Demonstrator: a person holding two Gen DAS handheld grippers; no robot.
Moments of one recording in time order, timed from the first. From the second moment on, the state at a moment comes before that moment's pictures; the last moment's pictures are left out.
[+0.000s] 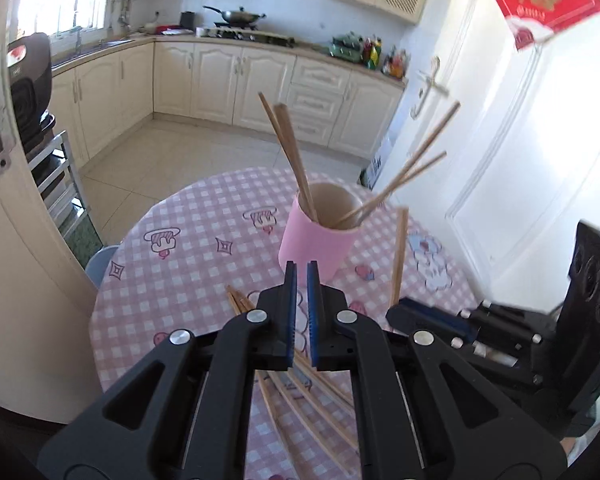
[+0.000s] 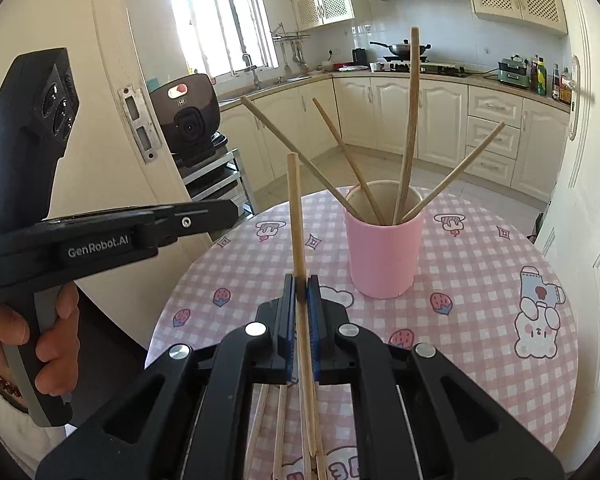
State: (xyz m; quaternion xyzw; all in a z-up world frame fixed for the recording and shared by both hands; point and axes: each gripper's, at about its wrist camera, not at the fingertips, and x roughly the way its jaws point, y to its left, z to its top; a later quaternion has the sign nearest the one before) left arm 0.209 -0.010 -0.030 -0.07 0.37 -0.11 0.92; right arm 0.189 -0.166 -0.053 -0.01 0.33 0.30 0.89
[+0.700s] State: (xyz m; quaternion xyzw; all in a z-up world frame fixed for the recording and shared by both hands) left arm 0.225 -0.004 -0.155 -0.06 0.53 -0.07 0.84; right arm 0.221 -0.145 -0.126 -0.07 0.47 0.27 0.84
